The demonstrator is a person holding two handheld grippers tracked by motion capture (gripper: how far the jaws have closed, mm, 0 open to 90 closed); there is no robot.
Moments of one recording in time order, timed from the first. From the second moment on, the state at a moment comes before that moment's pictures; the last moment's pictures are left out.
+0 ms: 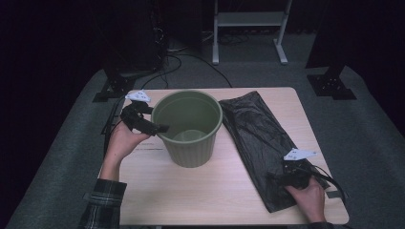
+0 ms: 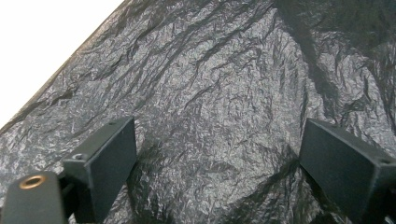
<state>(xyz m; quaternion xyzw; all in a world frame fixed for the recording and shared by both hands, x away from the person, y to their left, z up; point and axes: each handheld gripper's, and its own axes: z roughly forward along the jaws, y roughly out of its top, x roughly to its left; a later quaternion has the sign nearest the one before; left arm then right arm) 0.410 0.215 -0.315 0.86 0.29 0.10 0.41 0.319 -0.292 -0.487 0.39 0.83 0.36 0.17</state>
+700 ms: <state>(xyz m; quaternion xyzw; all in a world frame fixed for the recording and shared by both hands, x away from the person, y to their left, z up) 0.363 0.175 -0.321 0.87 0.22 0.08 0.43 0.318 -0.292 -0.487 0.40 0.83 0.36 0.17</state>
